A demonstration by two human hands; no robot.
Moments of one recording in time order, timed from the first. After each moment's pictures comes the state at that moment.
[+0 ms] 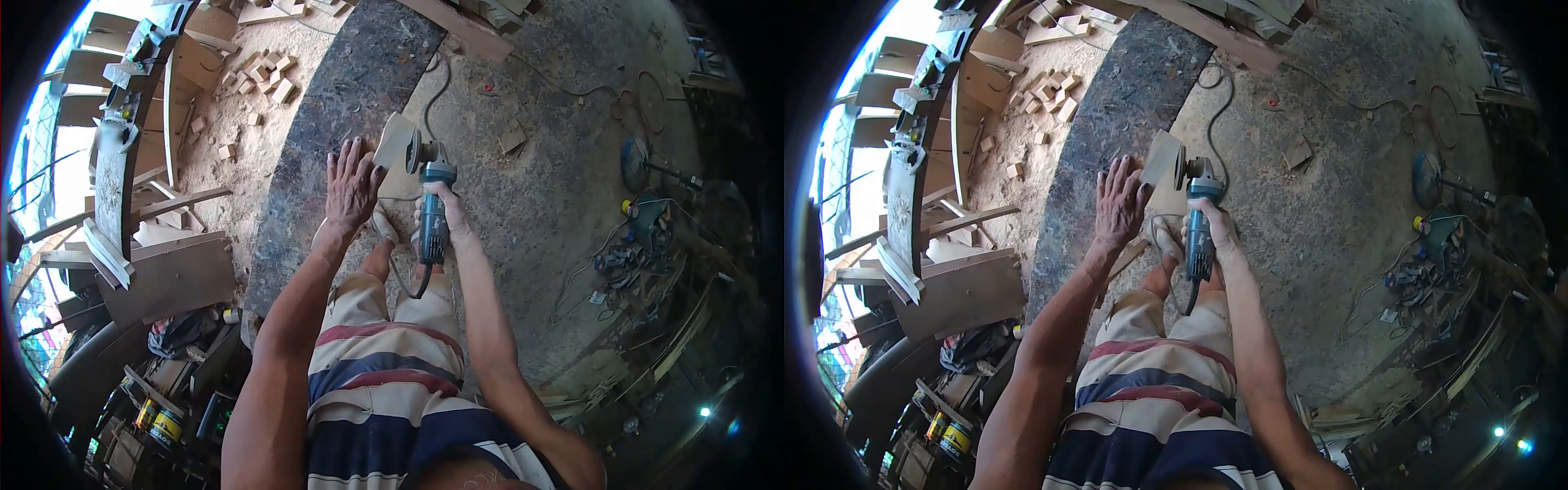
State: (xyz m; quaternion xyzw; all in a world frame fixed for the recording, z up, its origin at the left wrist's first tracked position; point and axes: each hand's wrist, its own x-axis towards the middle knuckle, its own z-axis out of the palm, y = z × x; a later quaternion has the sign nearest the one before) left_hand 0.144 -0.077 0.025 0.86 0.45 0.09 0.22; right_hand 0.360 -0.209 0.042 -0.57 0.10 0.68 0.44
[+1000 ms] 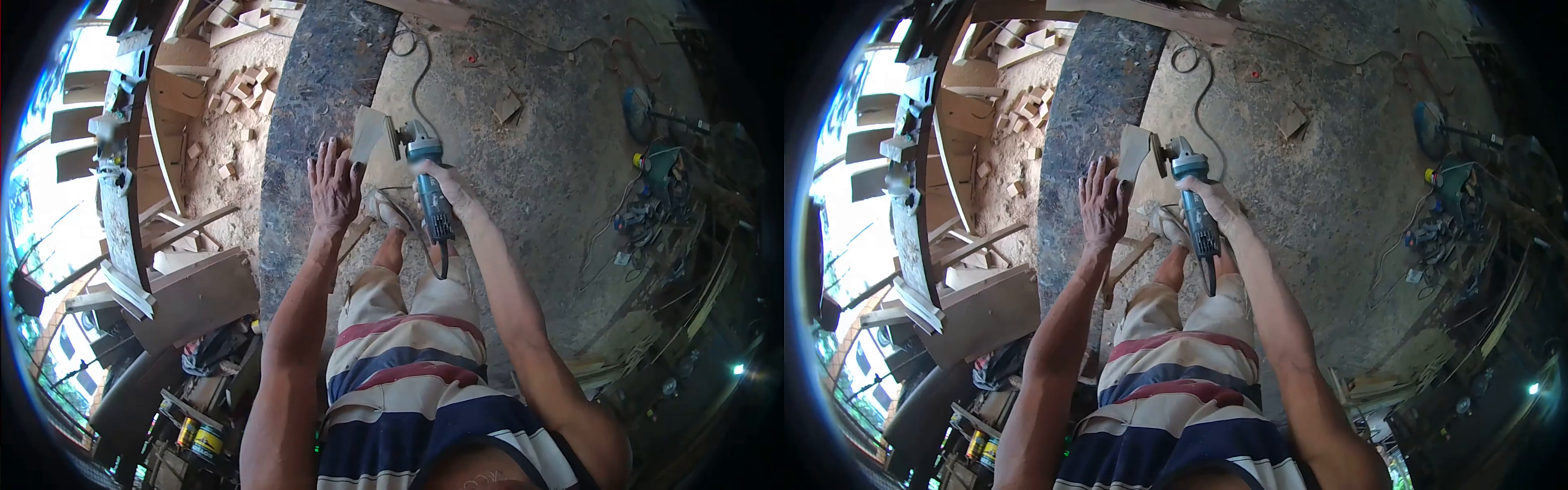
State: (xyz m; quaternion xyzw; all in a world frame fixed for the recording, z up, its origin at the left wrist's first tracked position) left_hand 0.146 -0.077 0.024 0.87 0.44 0.07 0.20; right_hand 0.391 -0.203 0.068 -0.62 0.04 0.67 0.41
